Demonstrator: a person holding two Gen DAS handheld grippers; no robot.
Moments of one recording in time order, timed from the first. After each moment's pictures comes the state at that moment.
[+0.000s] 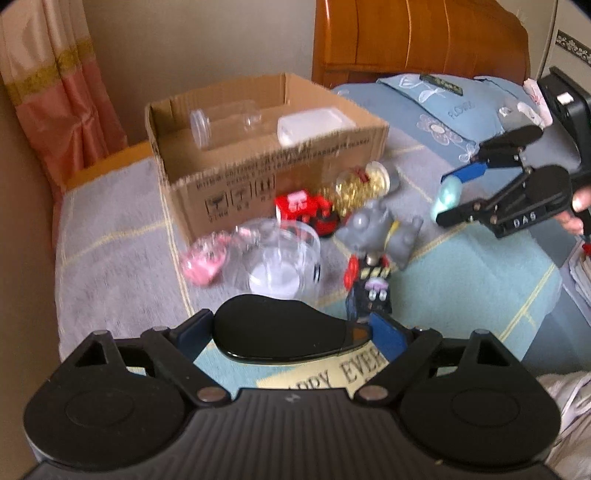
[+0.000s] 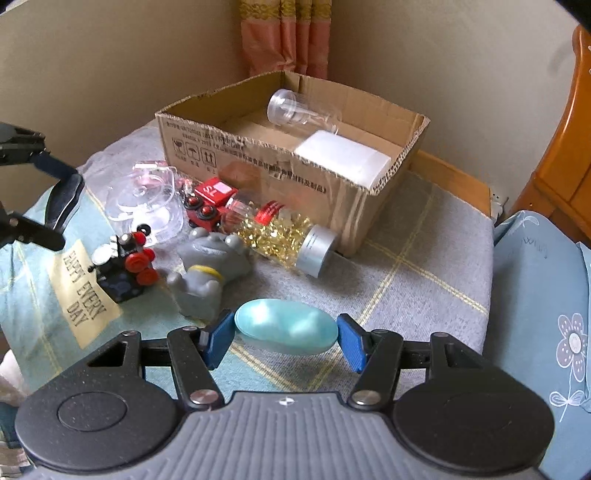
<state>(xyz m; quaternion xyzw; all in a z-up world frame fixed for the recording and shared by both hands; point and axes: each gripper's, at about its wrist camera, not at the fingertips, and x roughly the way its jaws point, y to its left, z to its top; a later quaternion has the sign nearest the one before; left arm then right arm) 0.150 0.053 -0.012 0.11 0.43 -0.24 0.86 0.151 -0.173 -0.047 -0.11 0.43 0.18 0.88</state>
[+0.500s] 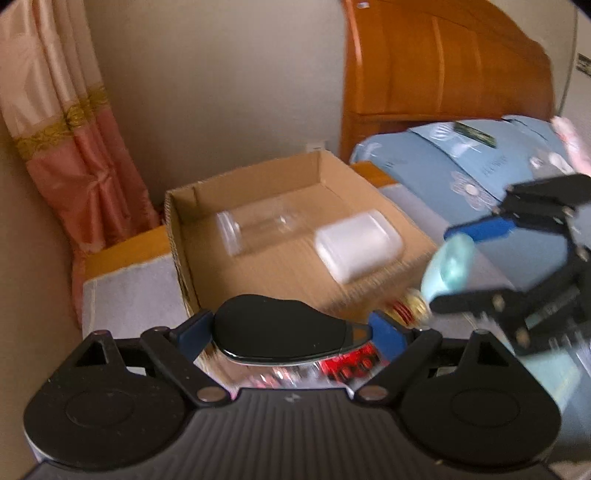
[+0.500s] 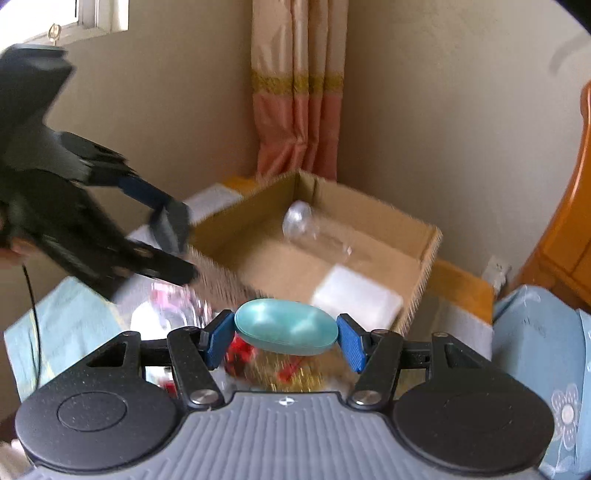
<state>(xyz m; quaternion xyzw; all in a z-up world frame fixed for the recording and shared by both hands) 0.254 0.017 0.039 0.10 0.40 -0.20 0.89 0.203 -0.126 0.027 -0.10 0.35 0.20 0.91</state>
